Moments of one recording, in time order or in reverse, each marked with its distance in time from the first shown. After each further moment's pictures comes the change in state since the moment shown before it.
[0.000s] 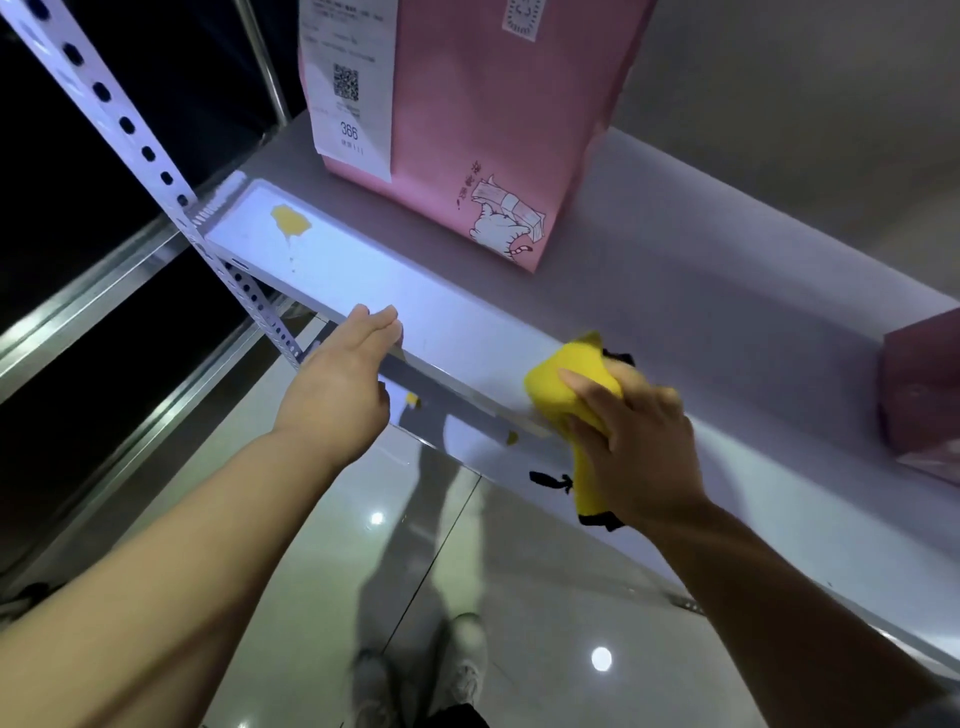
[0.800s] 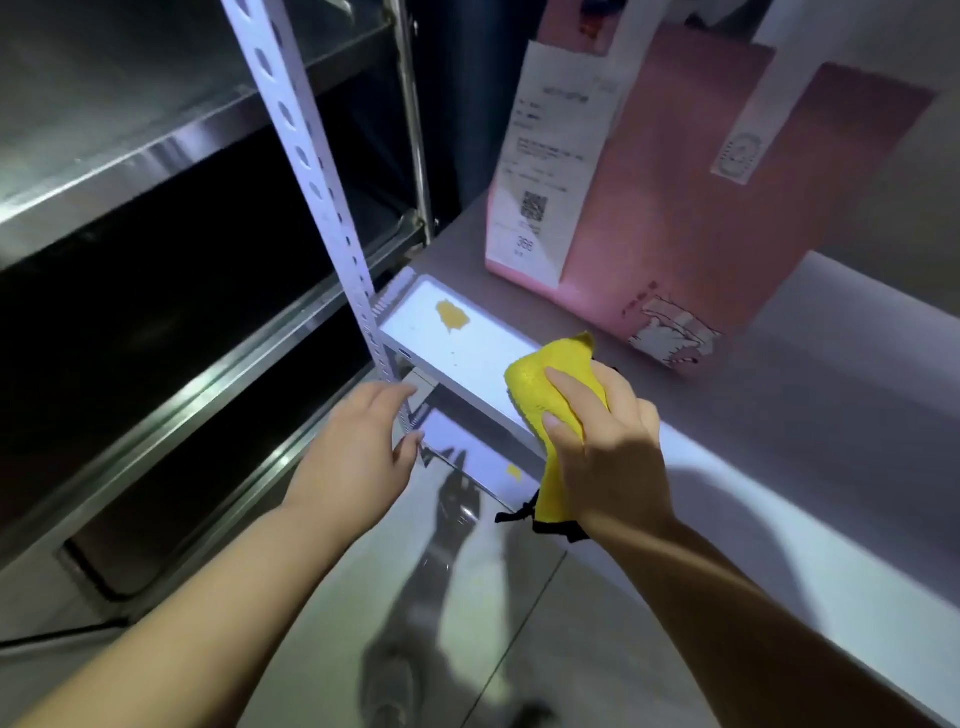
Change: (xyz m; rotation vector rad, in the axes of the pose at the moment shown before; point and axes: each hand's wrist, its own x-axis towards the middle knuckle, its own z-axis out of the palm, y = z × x) left_hand -0.008 -0.089 -0.073 0.015 0.099 -0.136; right_hand 0.085 -0.151 0.039 -0.114 0.124 -0.264
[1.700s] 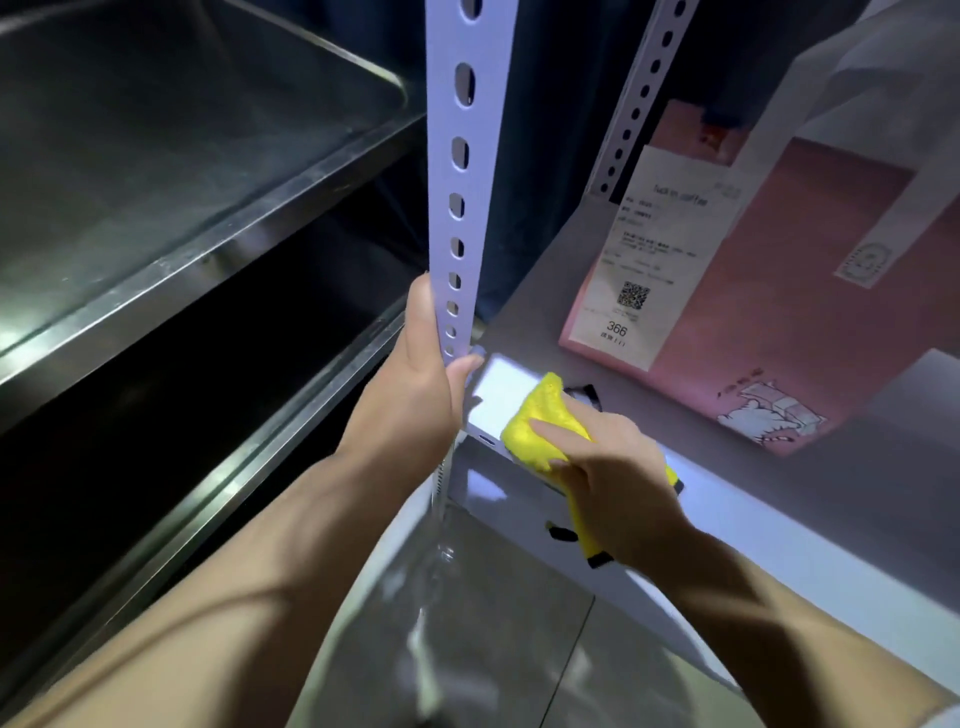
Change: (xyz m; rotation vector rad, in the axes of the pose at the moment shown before) left_hand 0.103 -0.033 -0.073 -0.487 0.123 0.104; right_hand 0.074 -0.061 0.020 -0.074 -0.250 -0.103
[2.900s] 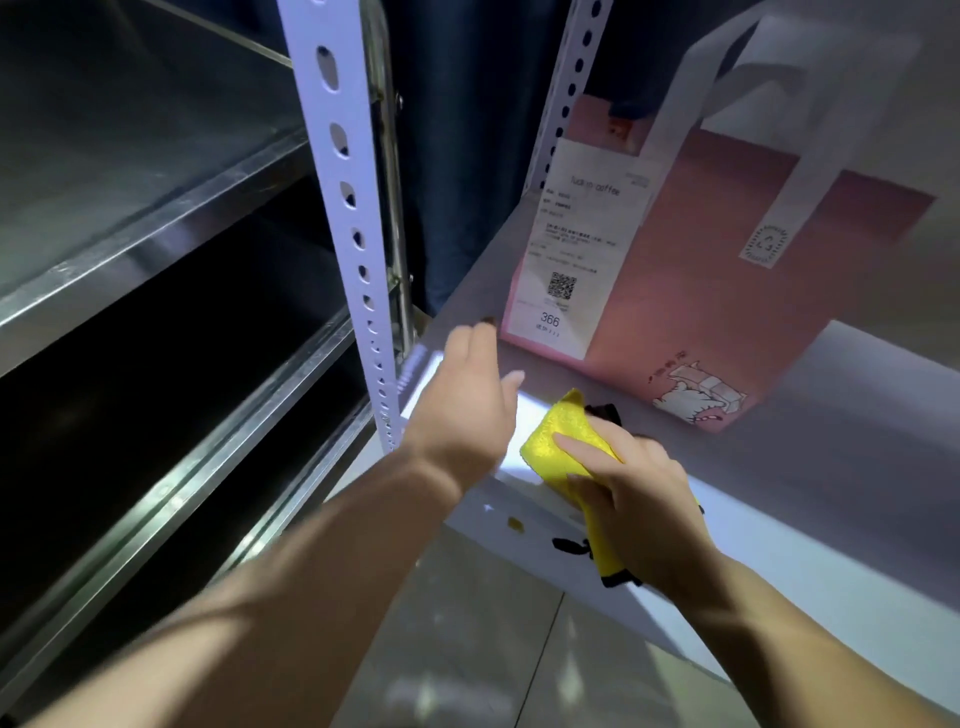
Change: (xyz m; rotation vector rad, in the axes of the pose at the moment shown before) left_hand 0.005 0.033 0.080 0.164 -0.076 0.154; right_hand -0.055 0.049 0.001 0.197 0.096 0.207
